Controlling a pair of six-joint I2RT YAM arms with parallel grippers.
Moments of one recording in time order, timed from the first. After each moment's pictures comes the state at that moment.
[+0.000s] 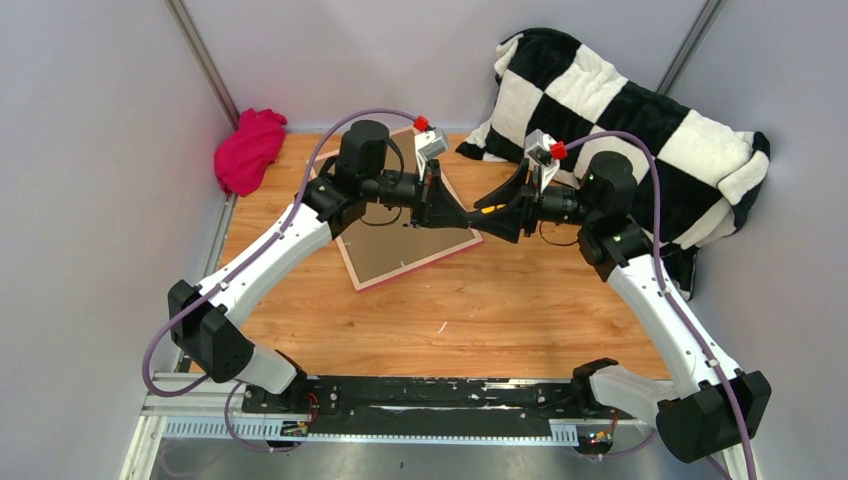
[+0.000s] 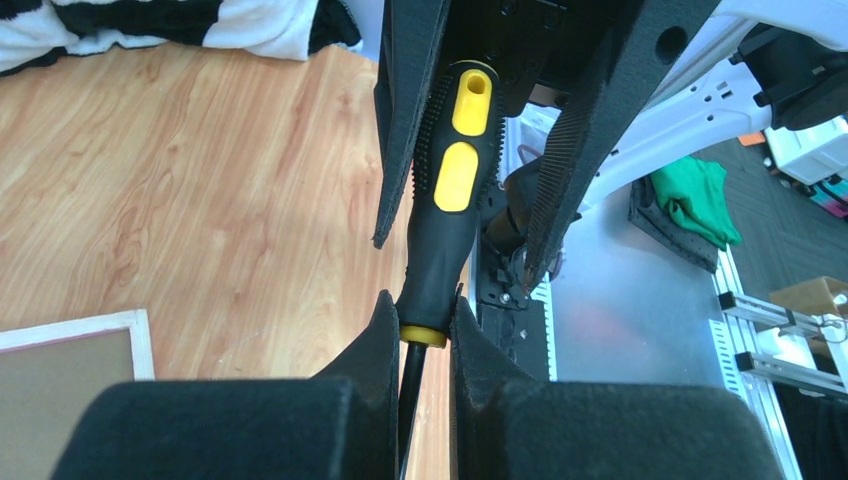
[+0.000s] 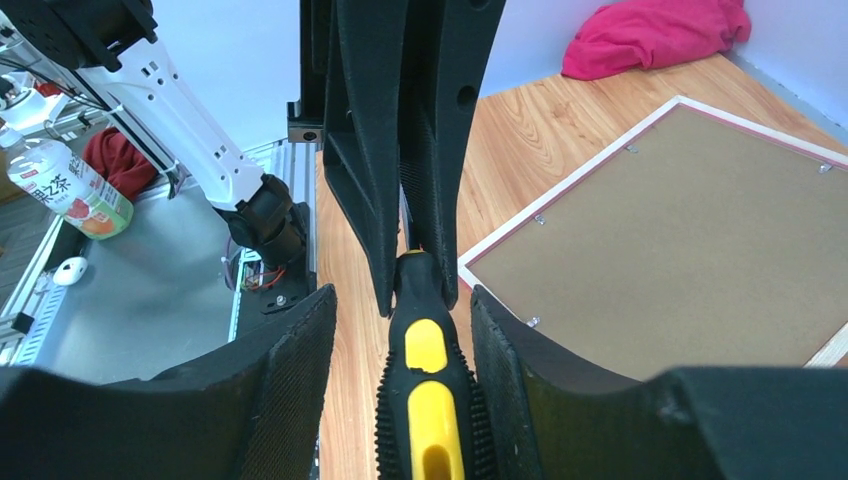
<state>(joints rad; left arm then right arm) -0.62 1.47 1.43 -0.27 0.93 -0.17 0.33 1.08 1.05 0.01 -1.09 0.19</state>
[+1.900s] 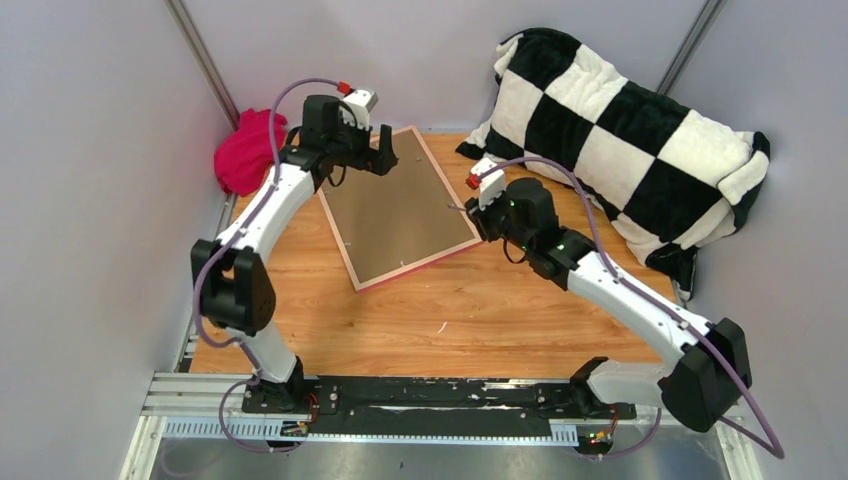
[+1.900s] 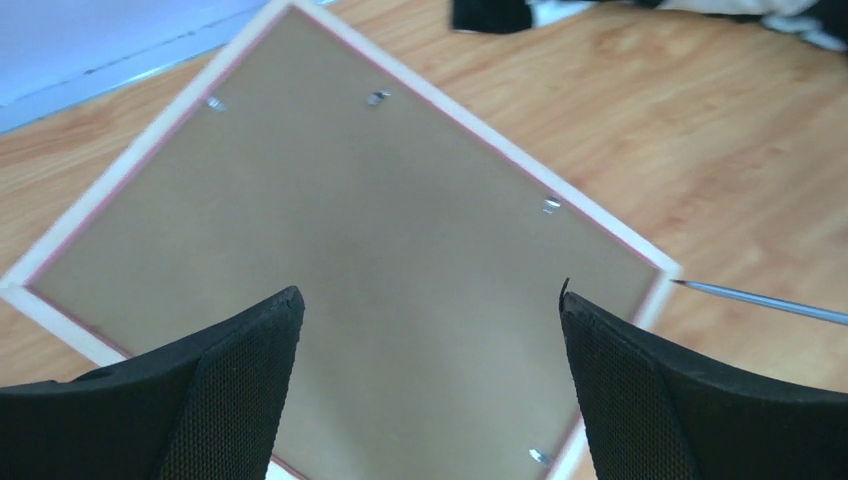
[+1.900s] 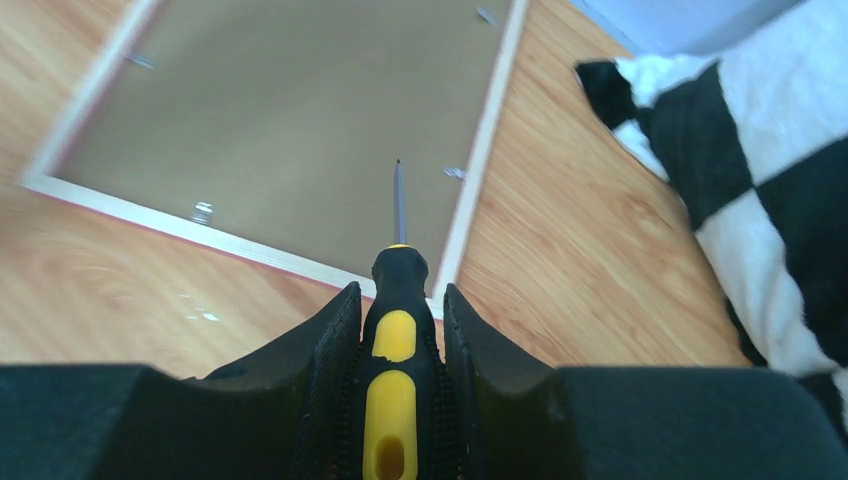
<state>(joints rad) -0.24 1.64 1.50 -0.33 0.36 0.01 0.63 1.18 0.98 -0.14 -0.04 -0.19</state>
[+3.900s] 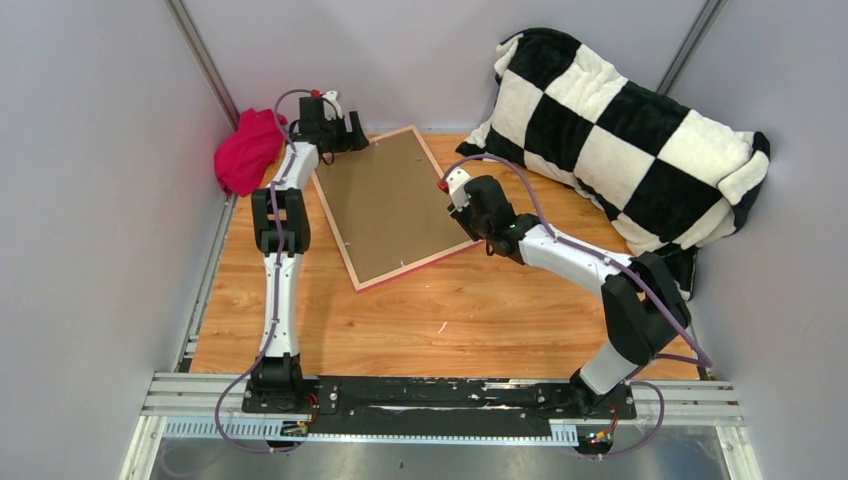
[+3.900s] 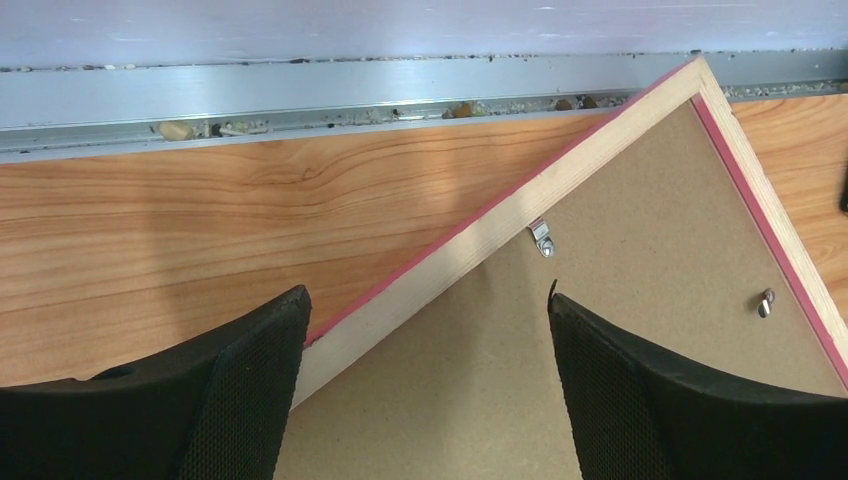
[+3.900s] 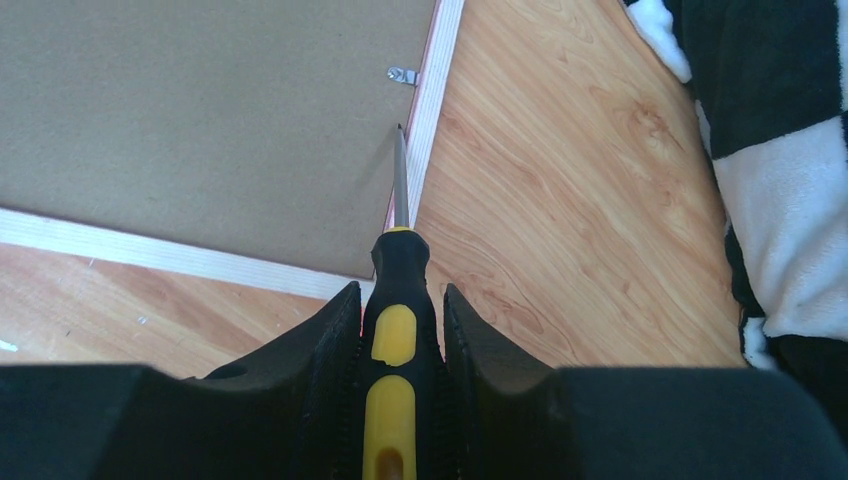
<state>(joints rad) -0.01 2.68 2.41 -0.32 0.36 -0.17 0.65 1.58 1.07 -0.13 0.20 -0.28</state>
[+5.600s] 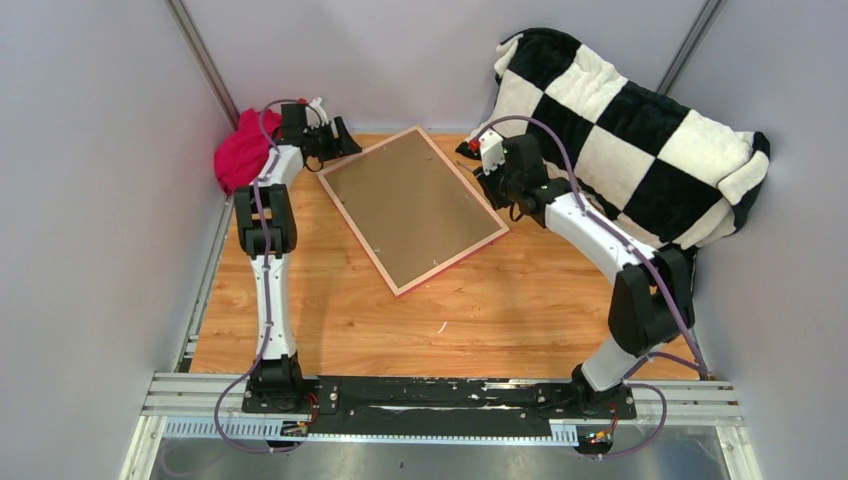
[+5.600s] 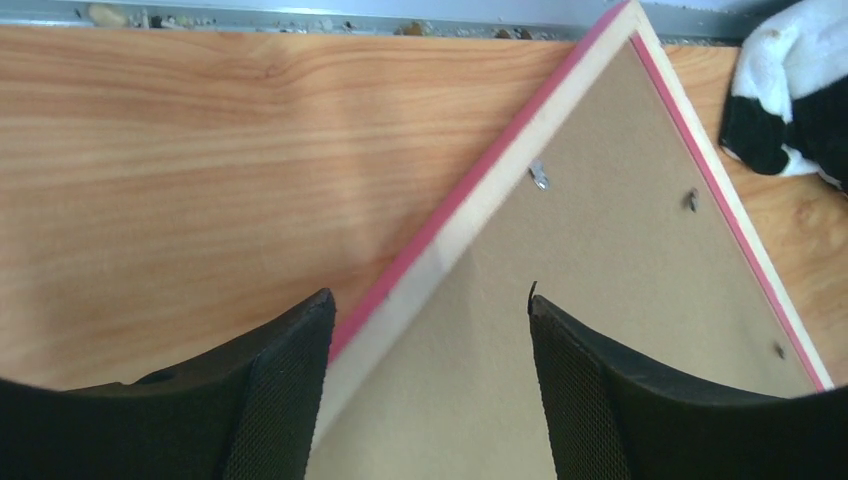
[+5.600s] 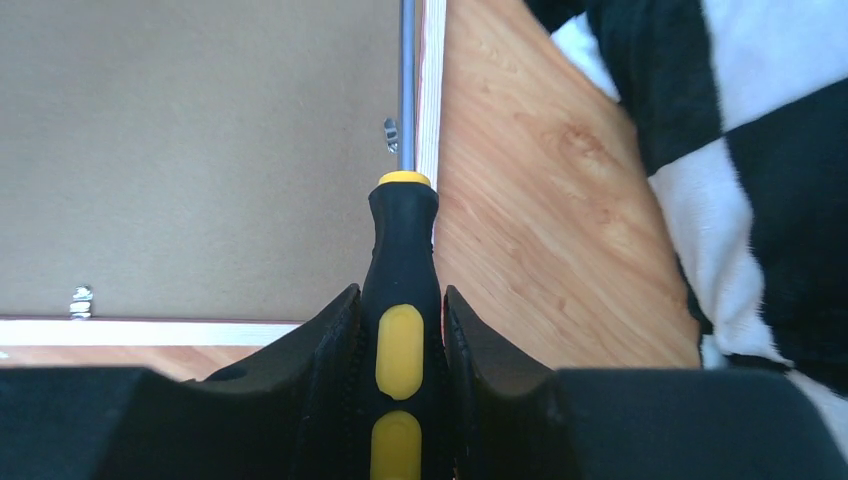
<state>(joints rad) 0.06 2.58 2.21 -0.26 0.58 -0.26 0.43 1.65 1.29 -0.29 -0.04 -0.31</state>
